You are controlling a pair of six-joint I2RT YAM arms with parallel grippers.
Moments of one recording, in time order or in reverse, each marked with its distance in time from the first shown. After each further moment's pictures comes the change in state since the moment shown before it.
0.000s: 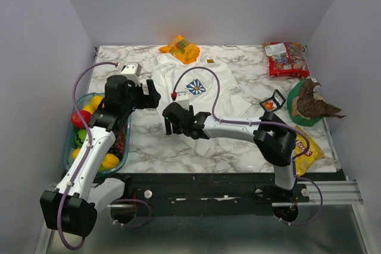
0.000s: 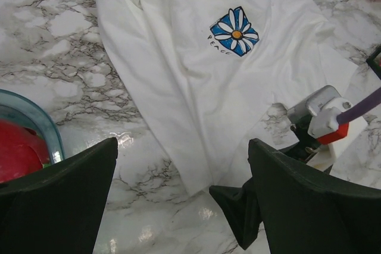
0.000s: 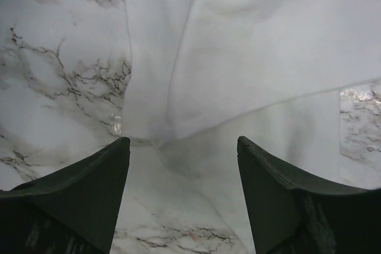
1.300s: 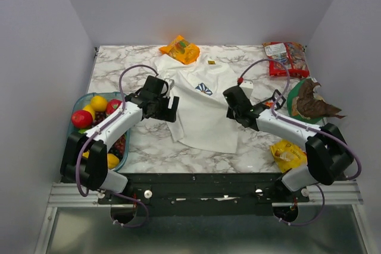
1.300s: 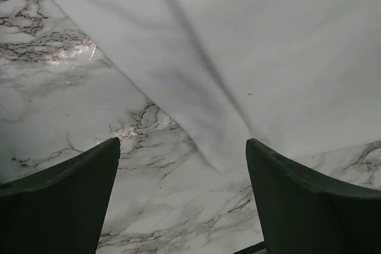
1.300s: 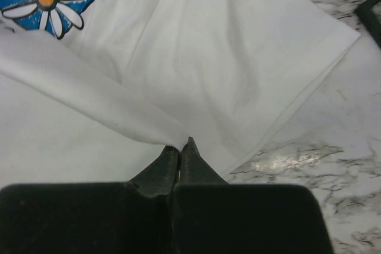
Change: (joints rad) left arm -0.195 0.417 0.090 -0.179 -0.049 0.064; right arm -0.424 -0.444 -0.449 -0.007 0.061 -0.040
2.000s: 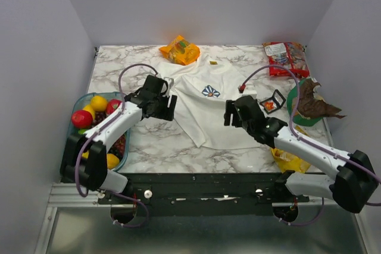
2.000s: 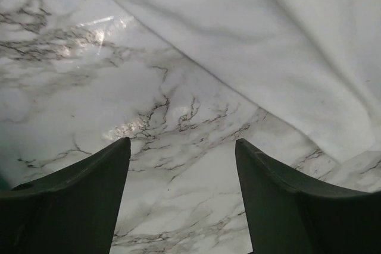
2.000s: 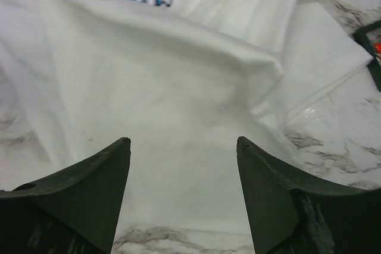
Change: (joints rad) left arm -0.007 0.050 0.011 -0.011 -0.026 0.021; right arm 0.003 -0.289 -0.162 0.027 -0.075 -0.185
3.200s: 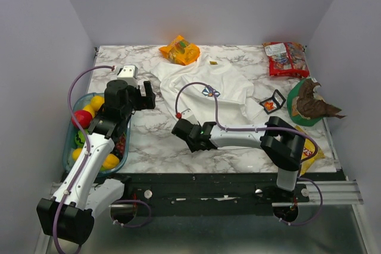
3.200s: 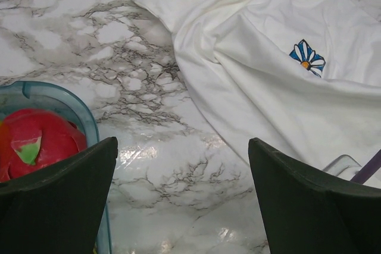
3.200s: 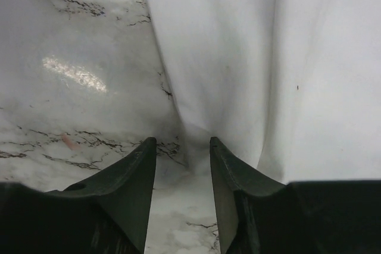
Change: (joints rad) left arm 0.166 -0.537 -0.141 0.208 -0.108 -0.070; right arm 0.470 0.652 0.435 -0.245 0.018 0.037
